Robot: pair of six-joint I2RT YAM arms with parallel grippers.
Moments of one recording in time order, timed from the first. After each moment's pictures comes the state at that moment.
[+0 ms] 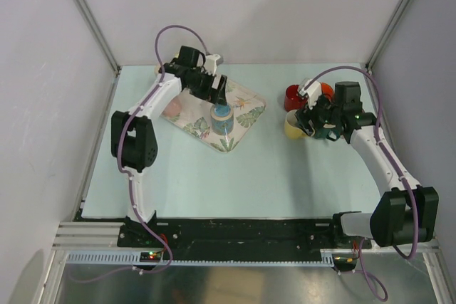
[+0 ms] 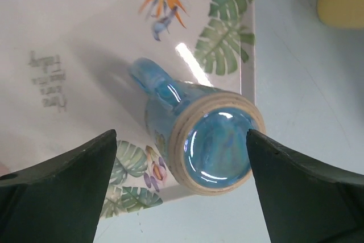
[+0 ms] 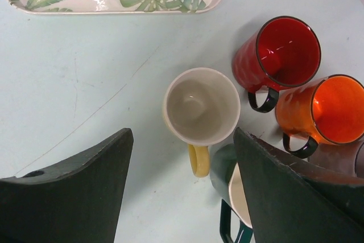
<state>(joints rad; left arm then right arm) -0.30 2.05 1.83 -0.74 0.48 0.16 0.12 1.29 1.06 -0.44 -0.52 -0.62</state>
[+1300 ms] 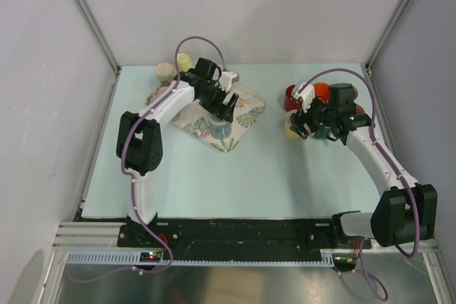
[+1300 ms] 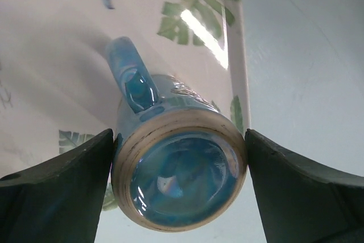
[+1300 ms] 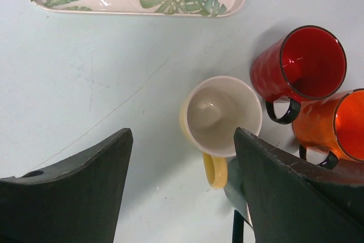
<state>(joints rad) -0.42 2.04 1.76 -0.75 0.34 0.14 0.16 1.30 1.04 -0.42 -0.53 -0.62</state>
